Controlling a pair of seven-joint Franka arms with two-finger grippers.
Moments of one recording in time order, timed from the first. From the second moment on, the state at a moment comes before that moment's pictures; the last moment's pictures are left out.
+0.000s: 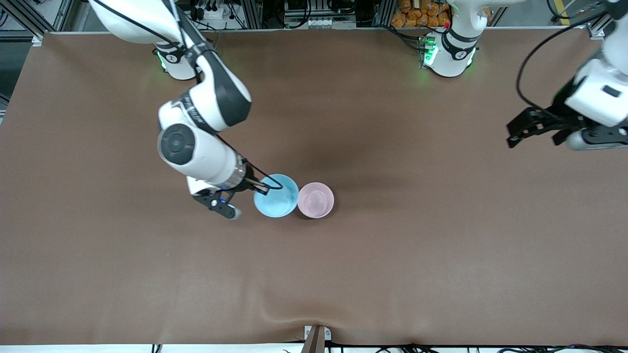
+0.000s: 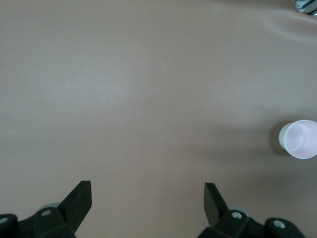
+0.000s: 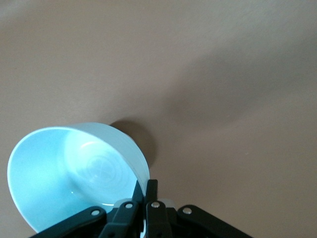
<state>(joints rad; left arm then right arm) 0.00 0.04 -0.14 -1.49 0.00 1.62 -0.20 0.46 0.53 0.07 -1.47 0.22 2.03 0.95</state>
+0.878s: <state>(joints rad) 0.09 0.02 -0.12 -1.52 0.00 1.58 -0.16 0.59 0.64 0.07 -1.49 0.22 2.20 1.08</state>
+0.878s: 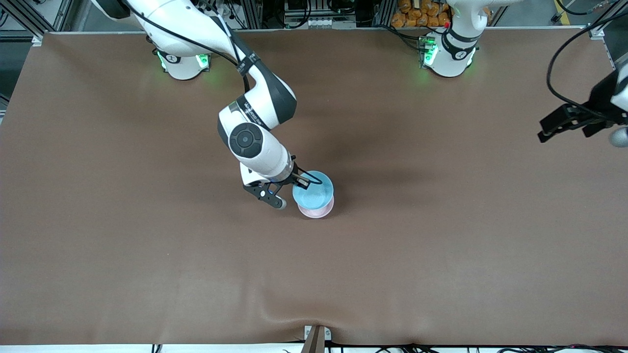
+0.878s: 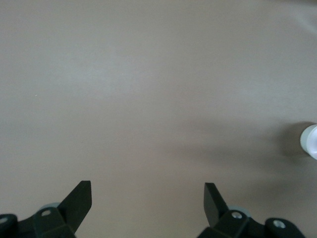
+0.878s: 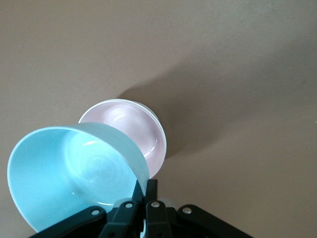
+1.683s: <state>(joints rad) 0.15 0.02 -0.12 -1.52 0.00 1.57 -0.14 0.61 0.69 0.07 -1.51 0.19 2.25 1.09</state>
